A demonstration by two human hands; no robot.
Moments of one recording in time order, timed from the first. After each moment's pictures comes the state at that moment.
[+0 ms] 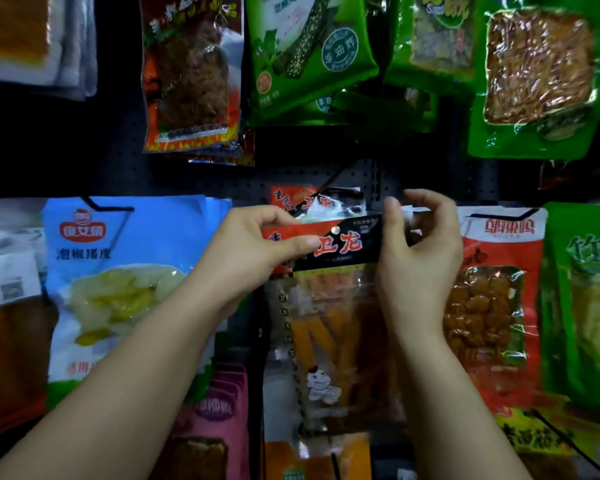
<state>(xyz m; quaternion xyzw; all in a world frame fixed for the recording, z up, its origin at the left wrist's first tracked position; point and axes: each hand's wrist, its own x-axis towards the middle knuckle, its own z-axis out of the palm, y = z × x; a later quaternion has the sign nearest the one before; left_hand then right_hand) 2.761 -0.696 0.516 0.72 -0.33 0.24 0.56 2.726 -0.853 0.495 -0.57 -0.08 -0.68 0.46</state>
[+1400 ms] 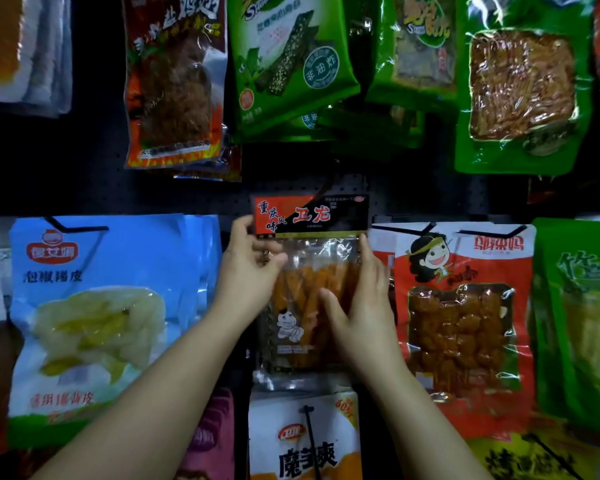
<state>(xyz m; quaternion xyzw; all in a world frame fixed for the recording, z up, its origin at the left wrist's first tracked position) 2.825 -0.727 0.499 0.70 -0.26 0.36 0.56 2.771 -0.870 0.452 -0.80 -0.08 -0.50 0.32</state>
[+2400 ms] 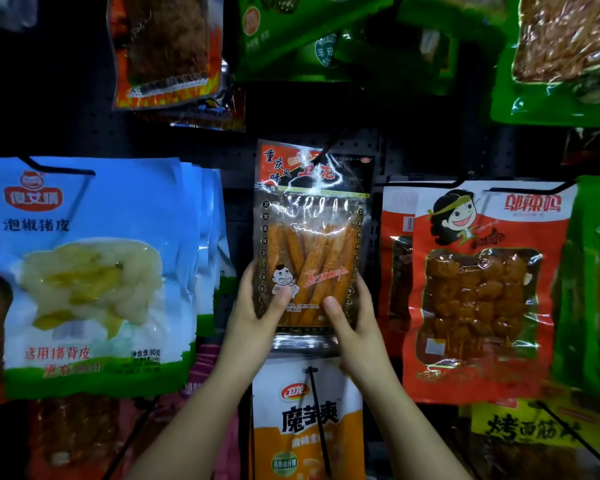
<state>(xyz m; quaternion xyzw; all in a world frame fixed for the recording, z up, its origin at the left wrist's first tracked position) 2.830 -0.730 0.390 0.71 -0.23 0.22 0.63 2.805 -0.878 0.370 -0.73 -0.11 -0.30 0.61</state>
